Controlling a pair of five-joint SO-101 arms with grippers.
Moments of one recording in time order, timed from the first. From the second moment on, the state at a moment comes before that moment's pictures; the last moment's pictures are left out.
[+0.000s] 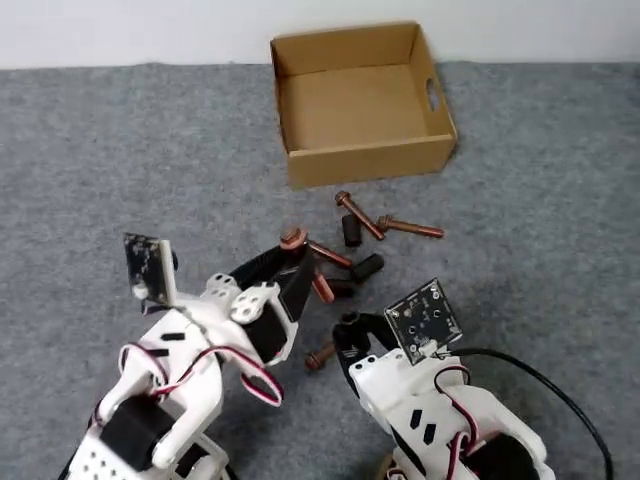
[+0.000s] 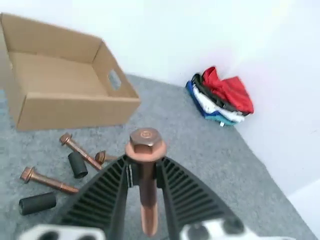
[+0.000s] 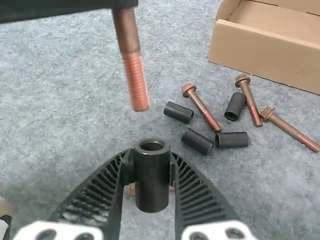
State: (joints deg) left arm 32.0 -82.2 62.6 45.9 42.3; right arm -37.4 -99.0 63.3 76.7 -3.4
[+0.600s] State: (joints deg) left arm 37.4 -83.8 65.3 45.8 42.3; right arm -38.2 -98.1 63.4 70.6 2.4
